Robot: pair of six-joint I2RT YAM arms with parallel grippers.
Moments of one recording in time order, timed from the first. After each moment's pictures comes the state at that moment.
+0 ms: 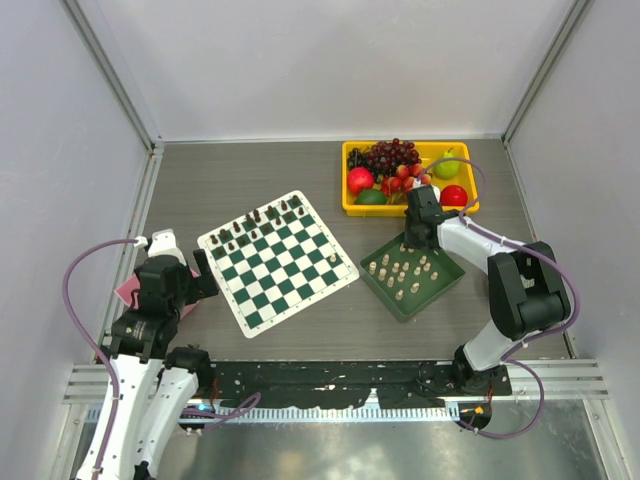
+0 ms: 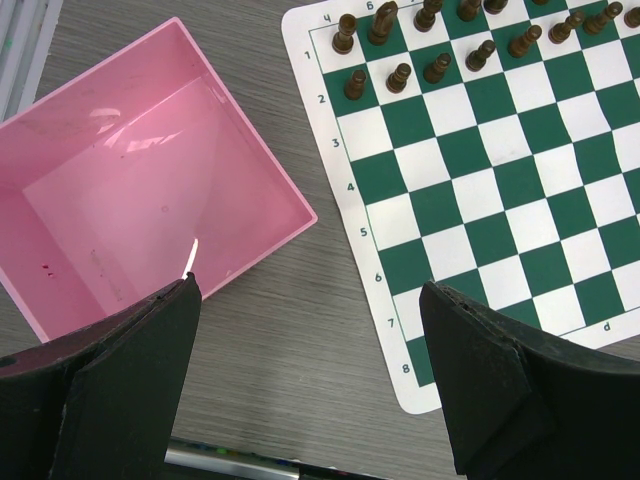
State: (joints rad) left arm -0.15 0.50 0.70 -0.86 -0.26 -0.30; right arm 0.29 1.61 0.96 -0.36 0.22 0.34
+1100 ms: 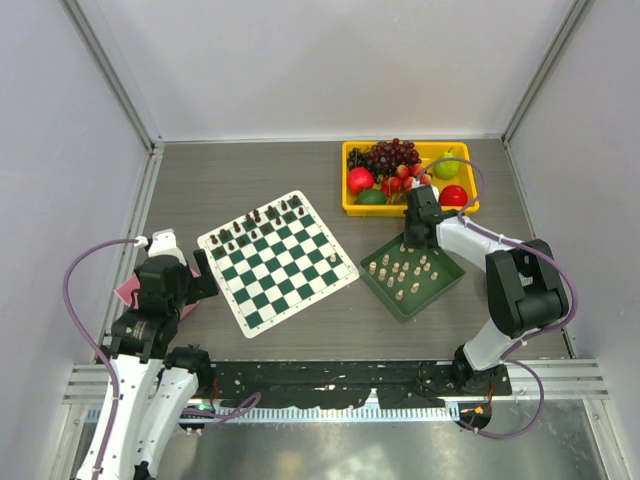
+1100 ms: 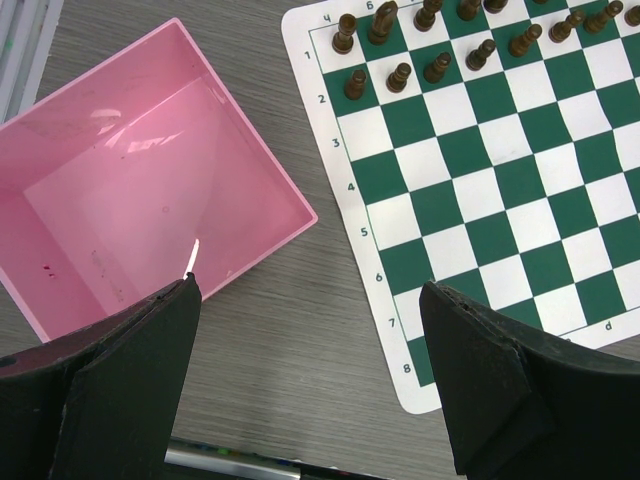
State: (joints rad) left arm -0.15 0.50 0.70 -0.86 -0.26 -0.30; right arm 0.29 1.63 0.96 -0.34 0.21 0.34
